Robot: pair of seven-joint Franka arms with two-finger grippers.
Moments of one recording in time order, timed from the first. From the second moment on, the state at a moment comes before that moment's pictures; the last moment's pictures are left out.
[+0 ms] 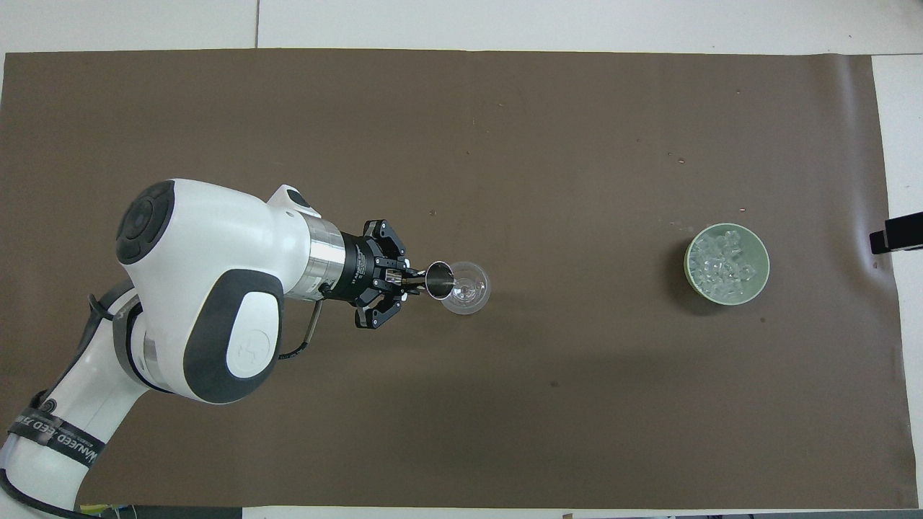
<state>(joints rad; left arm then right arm) -0.57 0.00 0.04 -2.02 -0.57 2.13 -1.67 0.00 -0.10 -0.11 -1.61 0.01 1.49 -0.10</state>
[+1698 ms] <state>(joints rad) -0.78 0.06 0.04 -1.85 0.18 2.03 -2.05 0.00 -0.10 -0.11 -1.63 0.01 1.50 -0.12</state>
